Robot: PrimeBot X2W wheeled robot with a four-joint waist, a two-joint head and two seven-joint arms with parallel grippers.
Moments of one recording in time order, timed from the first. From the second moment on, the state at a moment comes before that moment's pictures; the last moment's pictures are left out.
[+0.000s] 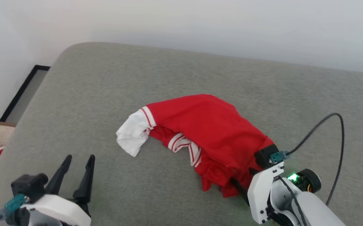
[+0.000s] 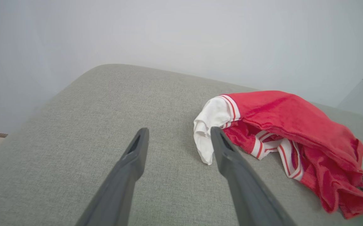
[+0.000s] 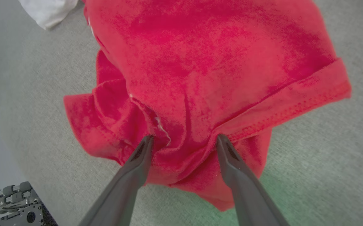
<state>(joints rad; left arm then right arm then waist) -0.07 0.54 -0.40 0.17 -0.77 0.04 -0.25 -0.27 -0.20 0.43 0.39 0.40 0.13 0.41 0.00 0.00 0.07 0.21</state>
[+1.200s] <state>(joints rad) 0.05 0.16 -0.12 0.15 -0.45 -0.12 -0.26 -0.61 -0.36 0.27 0.41 0.39 0.13 0.63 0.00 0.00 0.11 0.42</state>
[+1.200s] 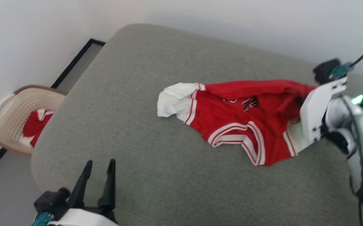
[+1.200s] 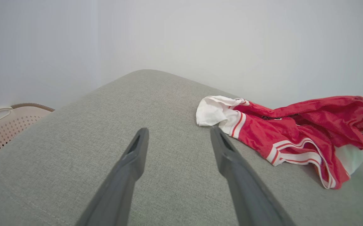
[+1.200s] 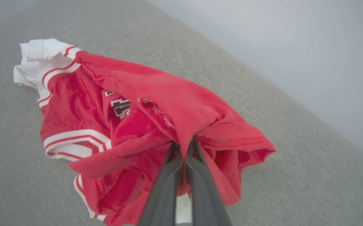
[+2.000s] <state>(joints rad) -0.05 0.14 -0.19 0.17 -0.50 -0.13 -0.26 -1.00 -0.36 0.40 0.99 0.38 0.13 0.41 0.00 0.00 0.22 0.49</state>
